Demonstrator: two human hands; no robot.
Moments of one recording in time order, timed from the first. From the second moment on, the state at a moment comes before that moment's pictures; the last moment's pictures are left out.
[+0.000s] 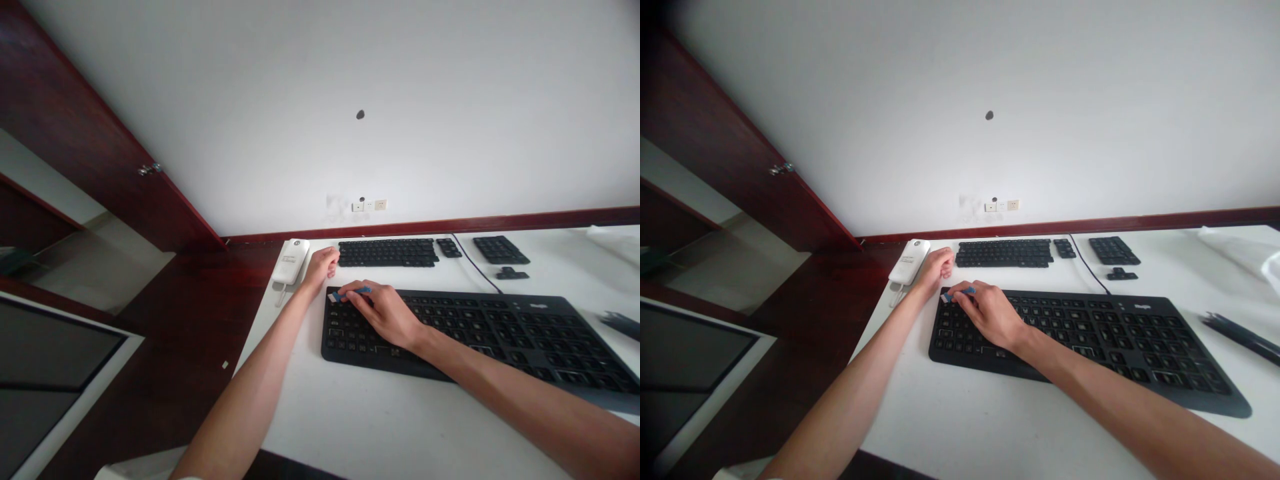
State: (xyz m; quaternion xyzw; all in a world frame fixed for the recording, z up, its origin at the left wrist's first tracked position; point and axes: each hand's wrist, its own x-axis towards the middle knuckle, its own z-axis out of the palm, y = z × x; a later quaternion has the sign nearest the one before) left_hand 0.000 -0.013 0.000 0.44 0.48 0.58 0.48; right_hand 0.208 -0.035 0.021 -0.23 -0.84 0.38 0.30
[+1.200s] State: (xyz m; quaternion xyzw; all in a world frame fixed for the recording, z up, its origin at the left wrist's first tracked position) left_hand 0.001 -0.013 0.001 0.44 0.49 0.58 0.48; right_hand 0.208 -0.036 0.023 -0.22 -0.85 0.38 0.30
